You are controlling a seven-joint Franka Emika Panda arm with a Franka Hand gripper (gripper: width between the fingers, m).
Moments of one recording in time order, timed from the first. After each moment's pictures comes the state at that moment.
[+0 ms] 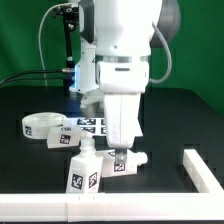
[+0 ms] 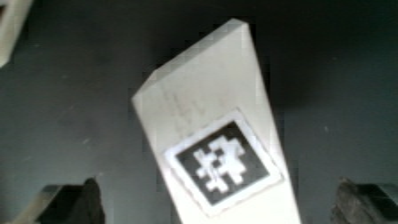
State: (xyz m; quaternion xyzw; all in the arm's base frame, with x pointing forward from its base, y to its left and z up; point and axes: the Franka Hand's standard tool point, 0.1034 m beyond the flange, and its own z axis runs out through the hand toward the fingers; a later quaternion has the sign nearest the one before) arm 0.543 0.022 0.025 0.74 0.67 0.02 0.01
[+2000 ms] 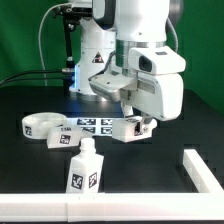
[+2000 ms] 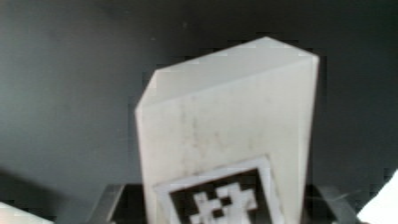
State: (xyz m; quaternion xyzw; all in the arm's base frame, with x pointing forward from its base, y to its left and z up) arm 0.471 0.056 0.052 0.50 0.87 0.00 0.00
